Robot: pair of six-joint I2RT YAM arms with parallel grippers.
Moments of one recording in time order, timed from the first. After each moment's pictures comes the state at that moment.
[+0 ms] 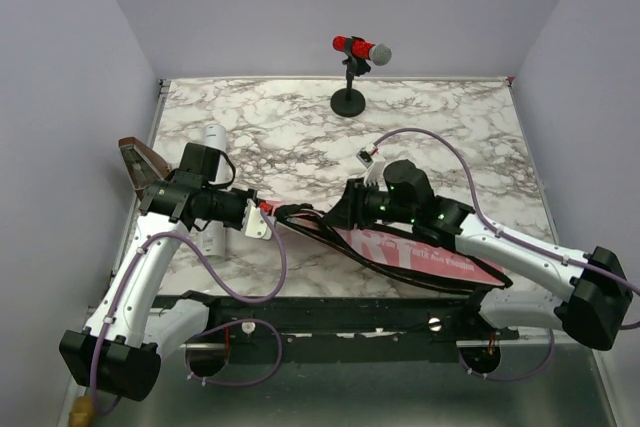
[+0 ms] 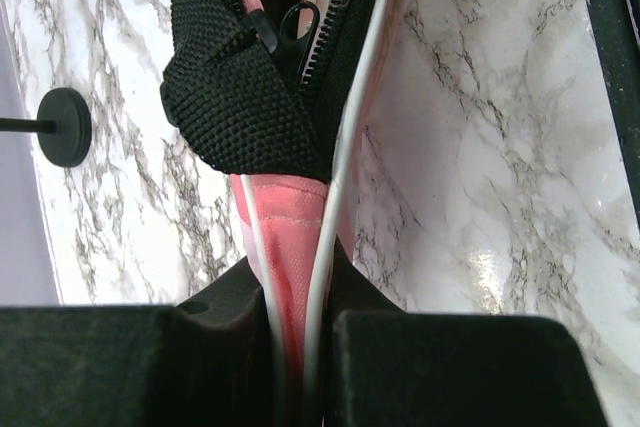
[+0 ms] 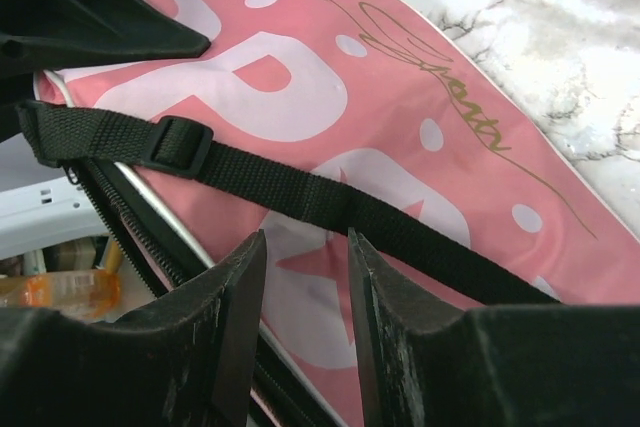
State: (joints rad) left arm -0.24 1.00 1.03 -1.11 0.82 1.58; right arm 0.87 1.18 0.83 -0.07 -0.28 0.70
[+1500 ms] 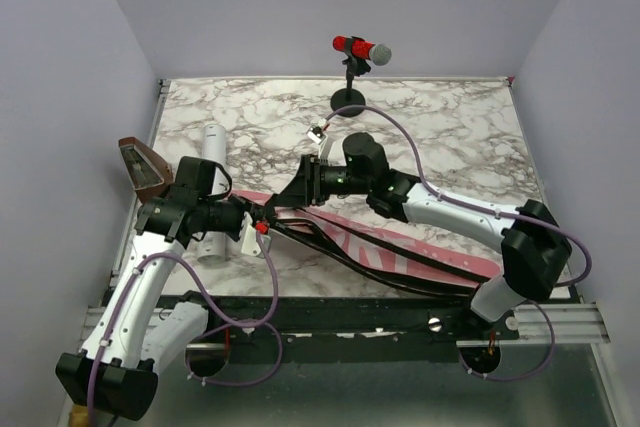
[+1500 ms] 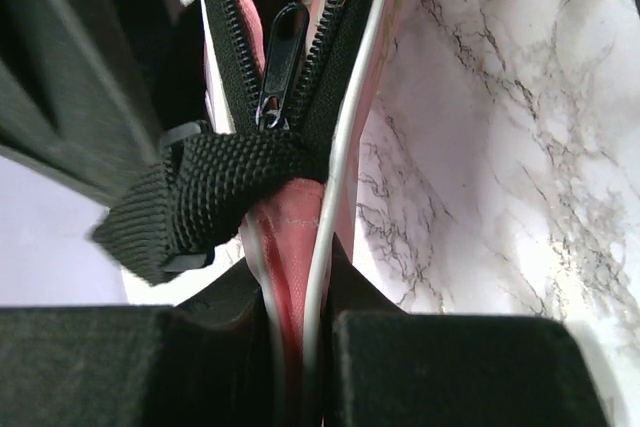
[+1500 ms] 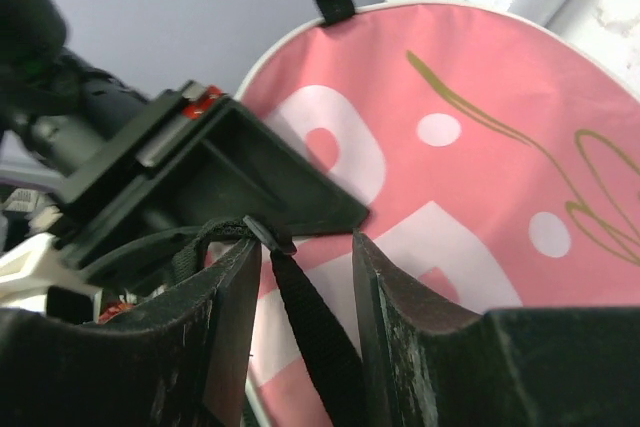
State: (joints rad) left arm -0.24 0.90 0.96 -1.06 0.81 1.67; right arm 0.89 1.60 1.12 0.24 -0.54 0.84
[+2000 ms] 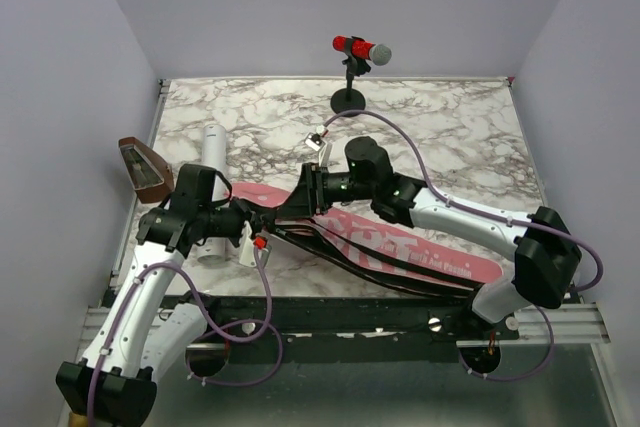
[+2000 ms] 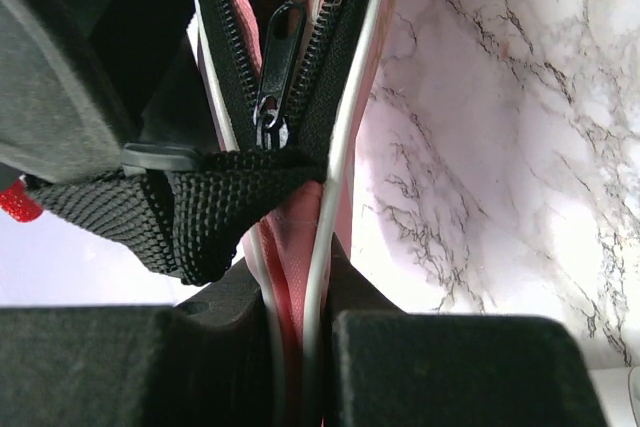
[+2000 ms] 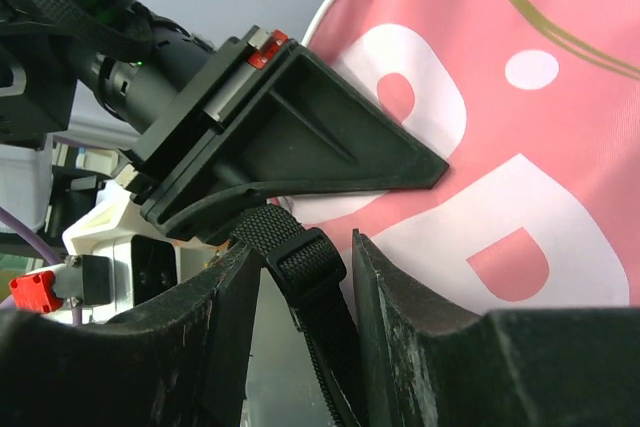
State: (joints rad) left arm -0.25 0.84 0.86 -0.97 0.81 1.78; right arm 0.91 1.53 1.10 0.19 -0.61 0.84
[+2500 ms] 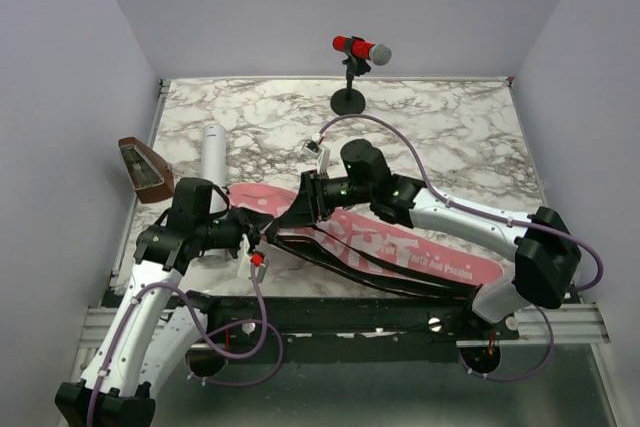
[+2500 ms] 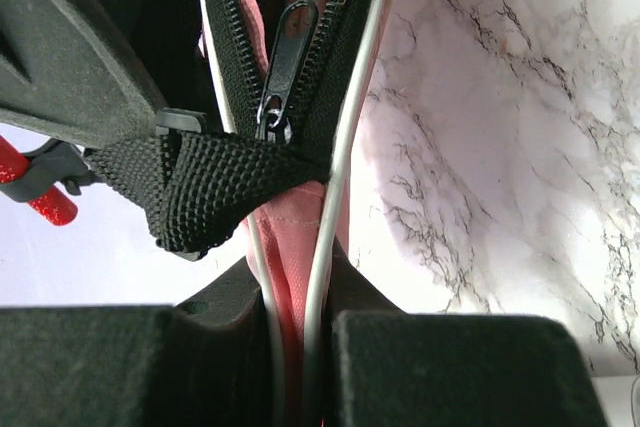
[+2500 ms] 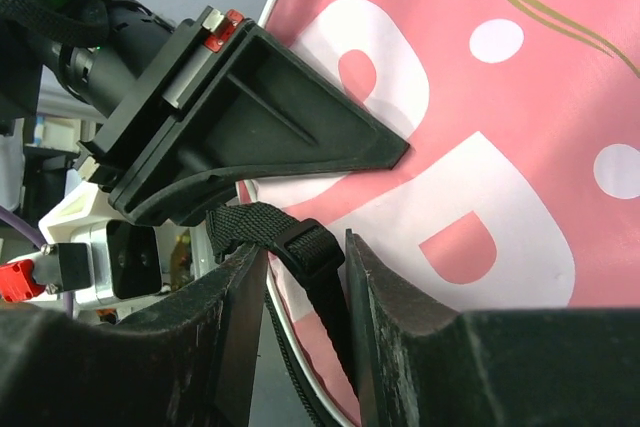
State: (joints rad) left arm -0.25 0.73 0.77 -0.93 0.81 1.82; right arm 0.92 1.53 1.11 0.08 -0.62 0.75
